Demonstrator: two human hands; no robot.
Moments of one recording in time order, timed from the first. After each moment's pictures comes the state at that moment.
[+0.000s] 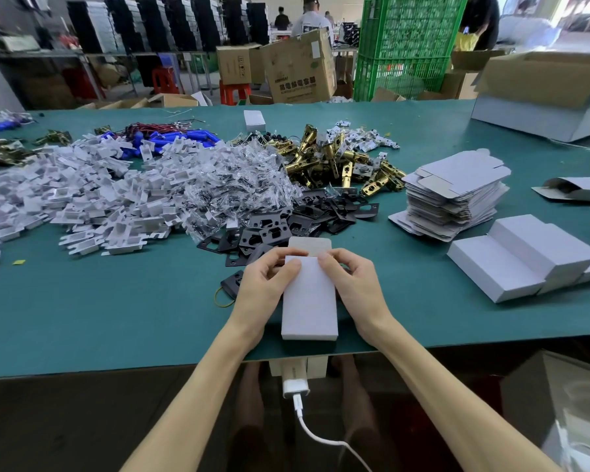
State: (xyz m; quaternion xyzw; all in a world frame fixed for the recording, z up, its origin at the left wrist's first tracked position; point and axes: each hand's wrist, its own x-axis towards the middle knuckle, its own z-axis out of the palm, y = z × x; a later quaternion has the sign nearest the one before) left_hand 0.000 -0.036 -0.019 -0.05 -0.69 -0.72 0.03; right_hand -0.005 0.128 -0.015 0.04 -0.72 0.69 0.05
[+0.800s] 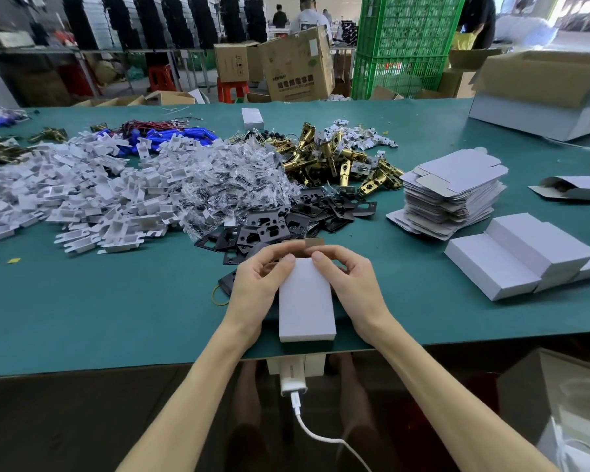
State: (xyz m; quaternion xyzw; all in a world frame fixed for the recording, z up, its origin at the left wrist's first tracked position) left_hand 0.001 -0.037 -0.018 -0.07 -0.68 -0.73 0.04; right_hand -0.005 0.129 -0.016 0.06 -0.70 0.71 0.05
